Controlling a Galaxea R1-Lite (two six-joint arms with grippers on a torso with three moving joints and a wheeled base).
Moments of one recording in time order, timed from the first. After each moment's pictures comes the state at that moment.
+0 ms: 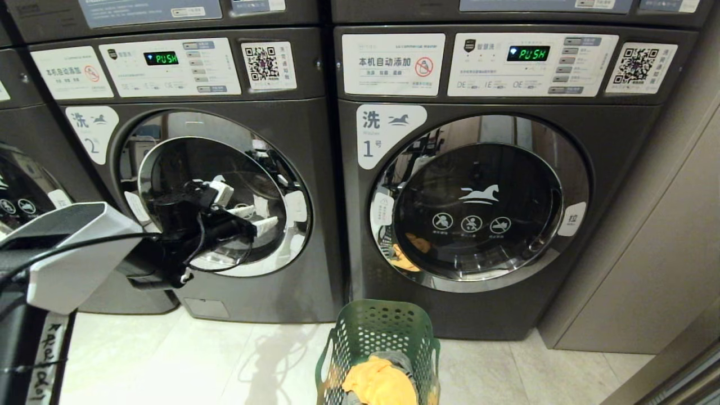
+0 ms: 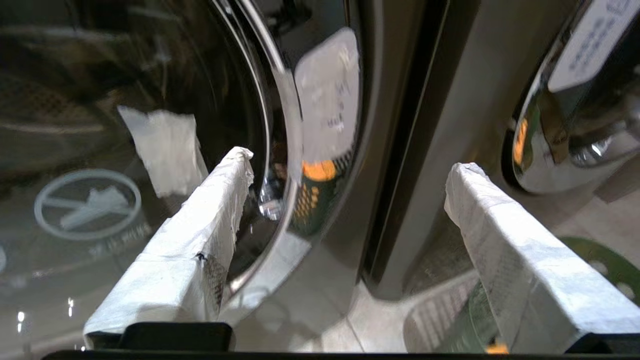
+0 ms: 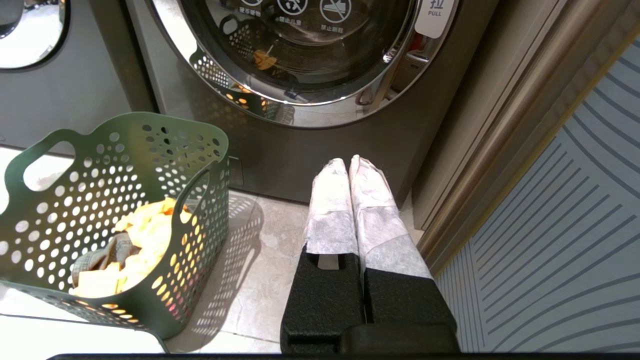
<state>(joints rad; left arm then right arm) 0.02 2.44 -1.40 -0.97 -0.62 0.11 0.01 0.00 -0.03 0.07 0.04 -0.11</state>
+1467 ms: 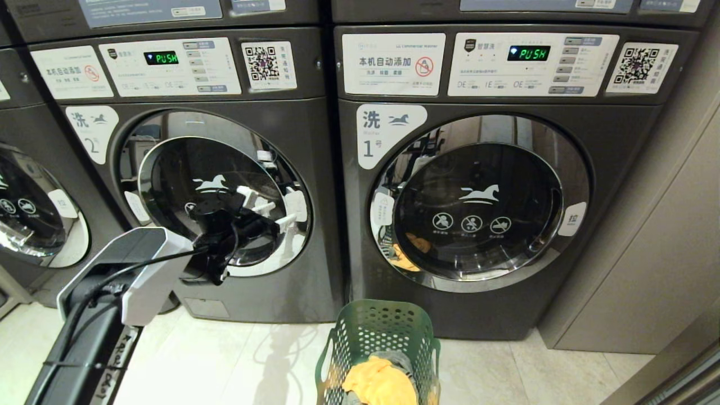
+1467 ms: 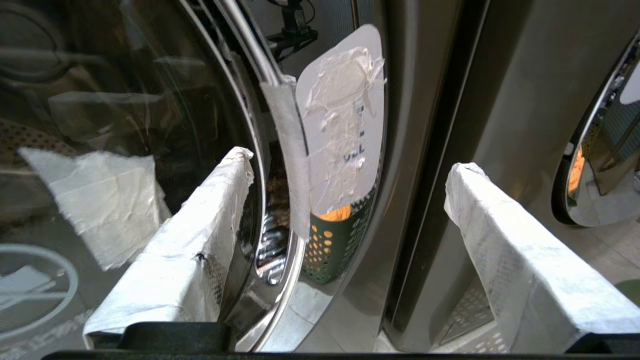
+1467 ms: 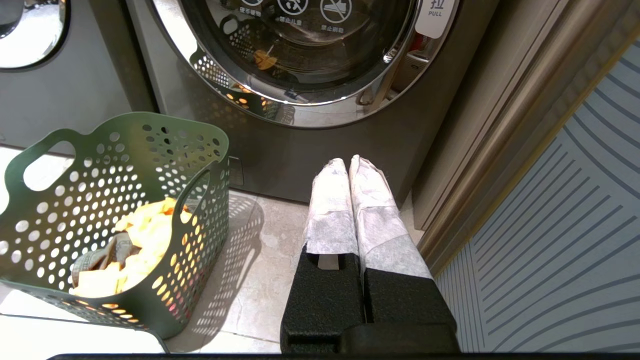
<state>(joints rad) -0.04 2.73 -1.81 -0.97 -0.58 0.07 0.01 0.00 -0.03 0.07 0.03 -0.11</state>
